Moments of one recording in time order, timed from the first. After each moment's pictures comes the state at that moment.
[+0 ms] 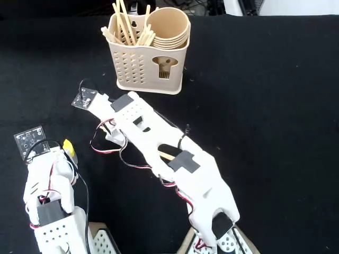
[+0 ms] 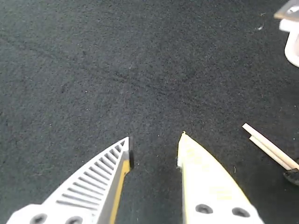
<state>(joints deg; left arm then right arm) -26.6 -103.4 96.5 50.4 0.0 -40.6 37.0 -12.5 66.1 24.9</state>
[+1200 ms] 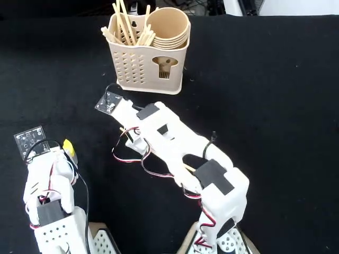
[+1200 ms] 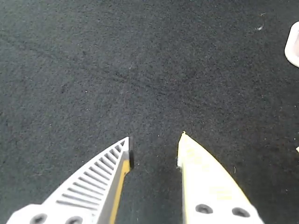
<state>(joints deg) -26.6 -103.4 96.5 50.4 0.0 -35.3 17.4 17.2 54.6 24.8</state>
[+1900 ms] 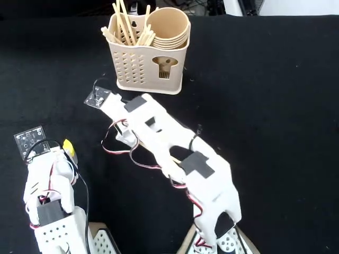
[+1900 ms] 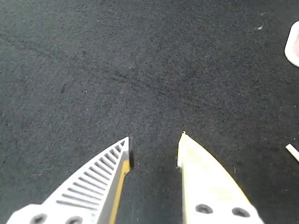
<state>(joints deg) -26.6 -103.4 96.5 50.4 0.0 -37.1 30.5 -1.5 61.5 24.9</state>
